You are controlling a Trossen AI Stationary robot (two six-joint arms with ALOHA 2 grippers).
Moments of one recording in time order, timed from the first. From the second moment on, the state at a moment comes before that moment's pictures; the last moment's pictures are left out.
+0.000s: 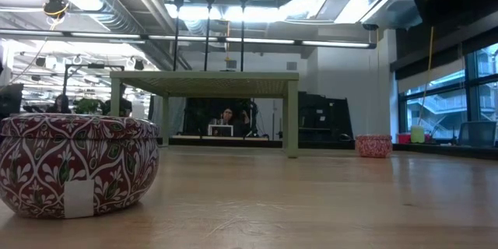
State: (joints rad) left arm -0.31 0.91 0.89 -0.18 -0.48 0.01; right arm 0.64 1.25 0.41 0.63 -0.14 0.20
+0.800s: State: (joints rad) left arm -0.31 0.91 0.89 -0.18 -0.48 0.01; right arm 0.56 1.19 0.58 0.70 0.35 -0.16
